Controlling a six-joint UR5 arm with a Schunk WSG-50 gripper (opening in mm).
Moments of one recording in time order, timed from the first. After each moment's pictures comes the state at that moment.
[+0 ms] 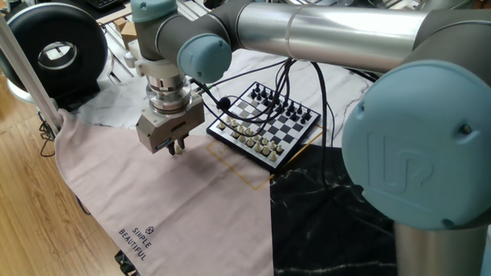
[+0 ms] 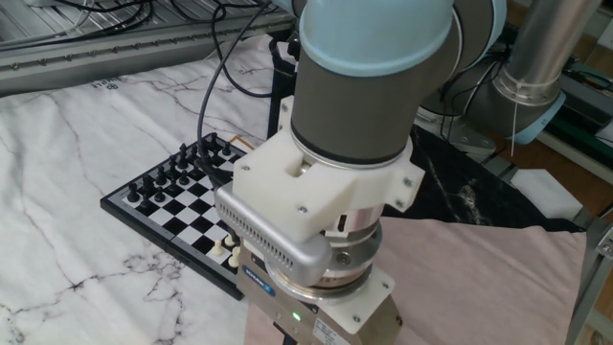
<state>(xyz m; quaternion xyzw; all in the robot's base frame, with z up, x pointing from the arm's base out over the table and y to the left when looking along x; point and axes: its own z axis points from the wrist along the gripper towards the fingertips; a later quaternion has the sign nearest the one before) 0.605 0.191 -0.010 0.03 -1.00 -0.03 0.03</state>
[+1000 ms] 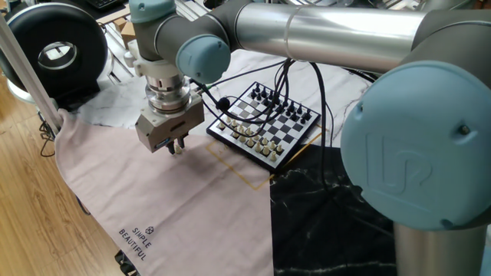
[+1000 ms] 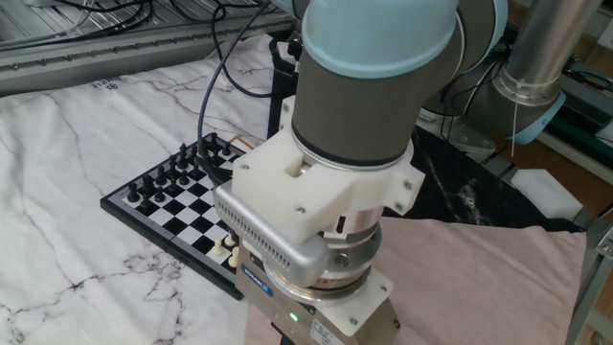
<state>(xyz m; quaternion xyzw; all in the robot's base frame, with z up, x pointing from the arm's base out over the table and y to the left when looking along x) 0.606 0.187 -0.010 0.01 -1.00 -0.02 0.03</state>
